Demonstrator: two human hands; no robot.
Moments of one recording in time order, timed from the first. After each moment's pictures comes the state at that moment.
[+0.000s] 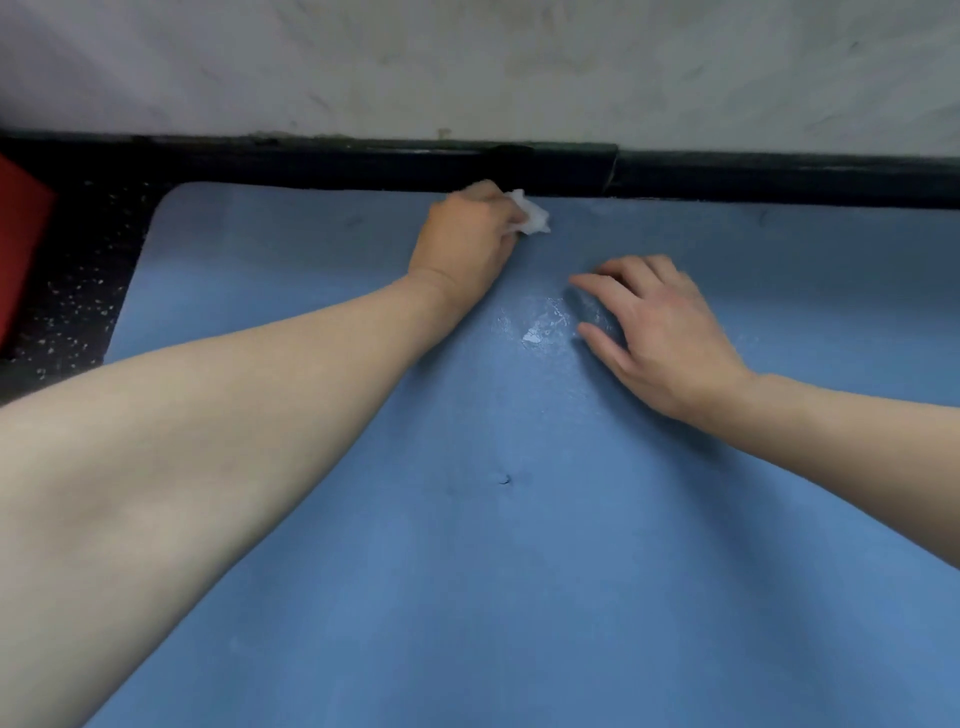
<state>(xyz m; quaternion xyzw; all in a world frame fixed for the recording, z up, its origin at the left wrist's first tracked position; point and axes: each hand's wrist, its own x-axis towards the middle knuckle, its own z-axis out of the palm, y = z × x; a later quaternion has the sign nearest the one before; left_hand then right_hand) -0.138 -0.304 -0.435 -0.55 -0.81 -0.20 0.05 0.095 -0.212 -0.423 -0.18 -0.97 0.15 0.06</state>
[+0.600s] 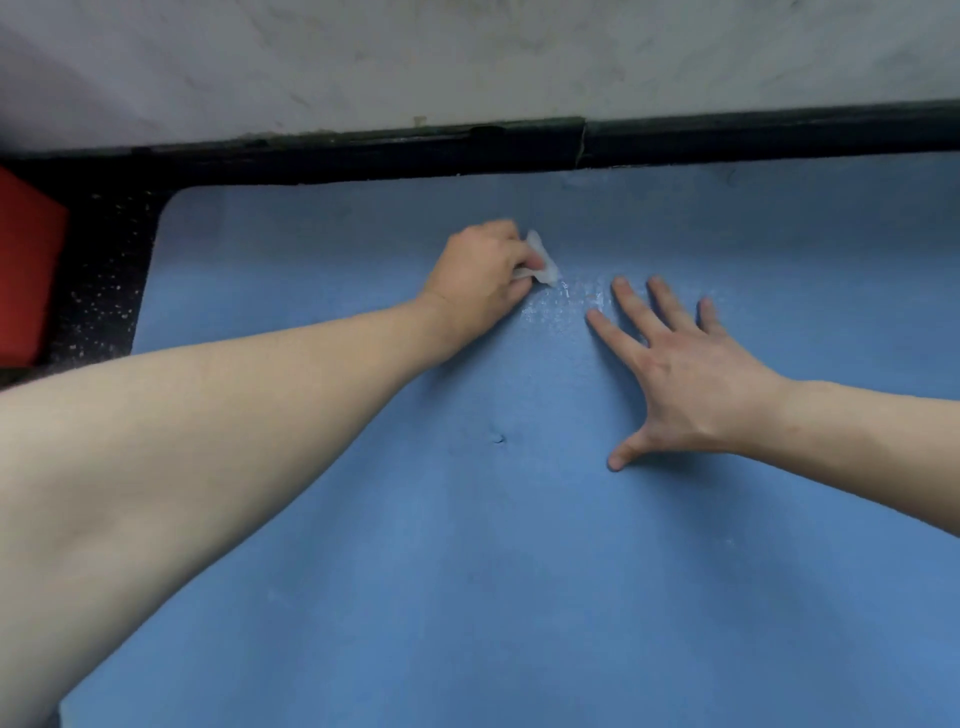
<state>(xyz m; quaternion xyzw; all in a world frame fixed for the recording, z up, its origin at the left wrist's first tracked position) -0.082 -0.333 -0.413 -0.59 -0.78 -0.16 -0.07 0.155 -0.243 -0.383 -0.18 -0.94 0.06 -0.28</state>
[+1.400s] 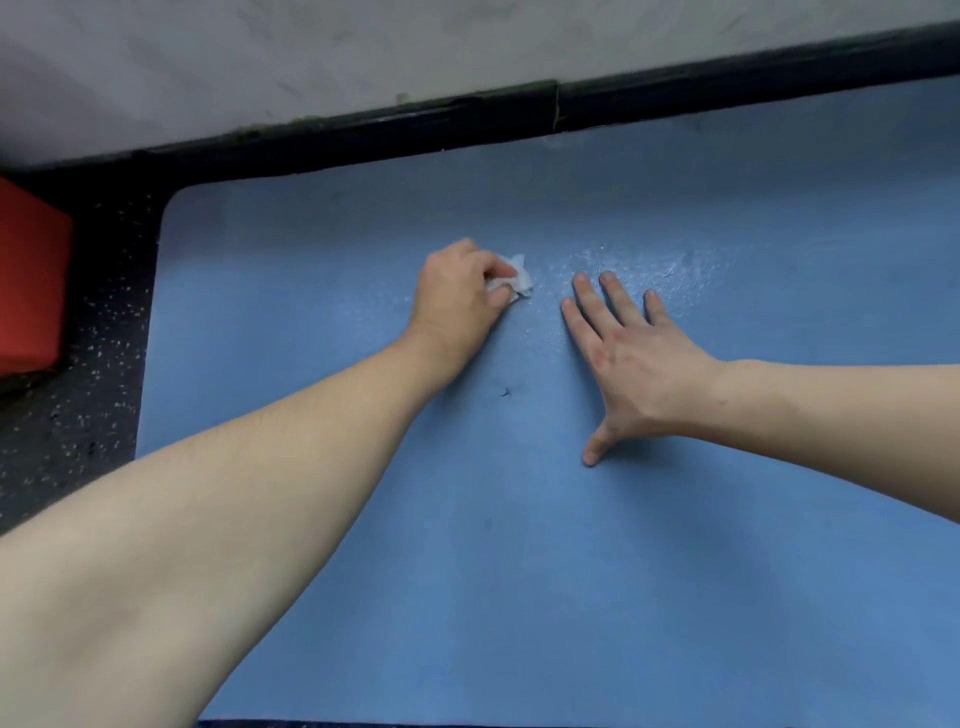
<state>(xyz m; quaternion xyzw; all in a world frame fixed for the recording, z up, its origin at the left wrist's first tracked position) -0.047 -0.383 -0.416 -0.48 -0.85 -0.20 -0.11 0.157 -0.307 -0.380 -0.18 -0.94 0.04 -0.30</state>
